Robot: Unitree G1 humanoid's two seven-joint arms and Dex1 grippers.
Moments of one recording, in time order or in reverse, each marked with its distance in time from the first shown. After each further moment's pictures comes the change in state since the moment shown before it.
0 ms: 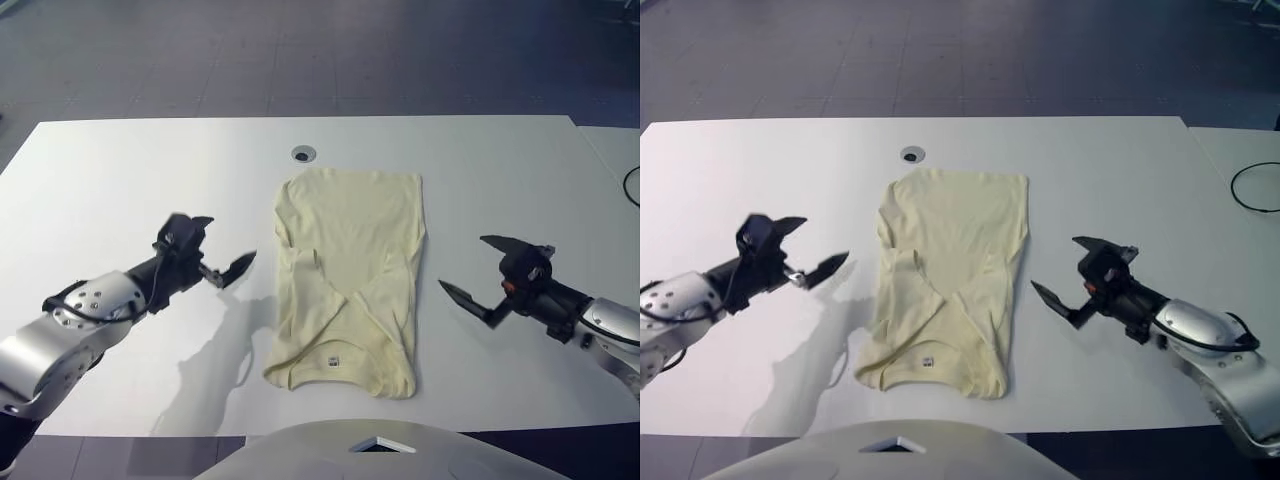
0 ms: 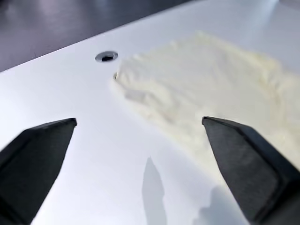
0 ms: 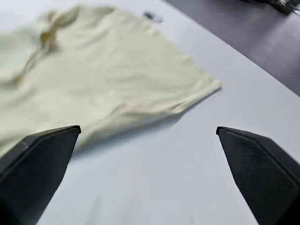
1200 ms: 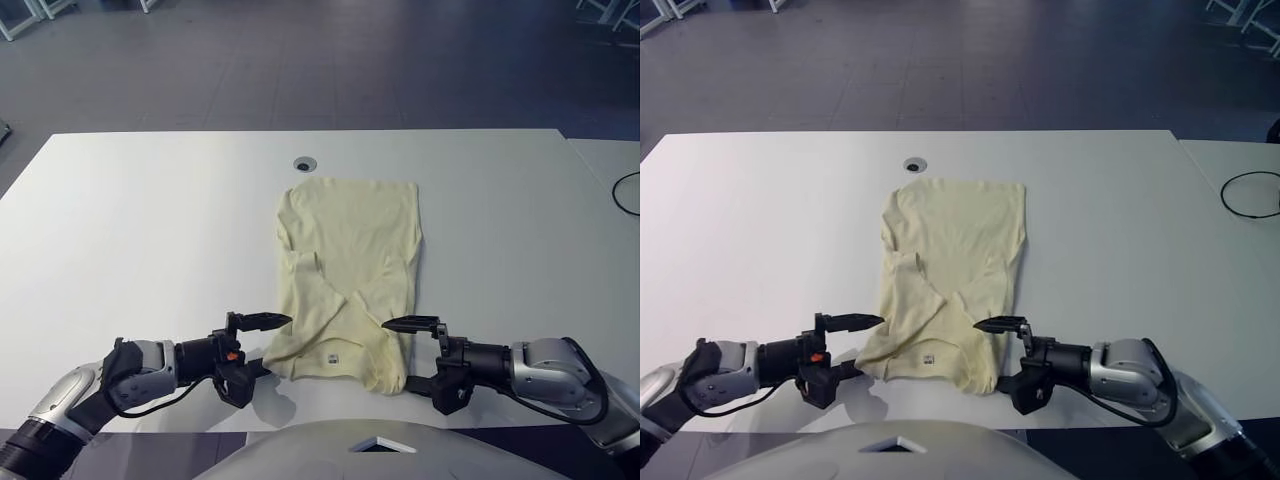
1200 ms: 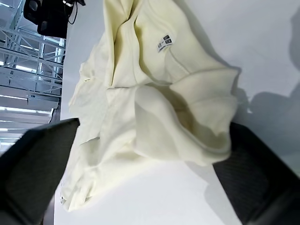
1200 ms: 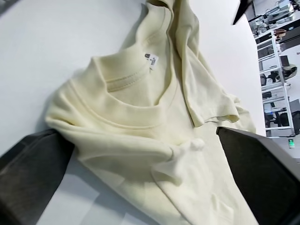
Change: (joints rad) left arm 0.021 -0.205 -0.185 0.329 1.145 -1.041 -0.109; right arm -0.134 0.211 0.327 0.165 -0.776 -0.740 0.229
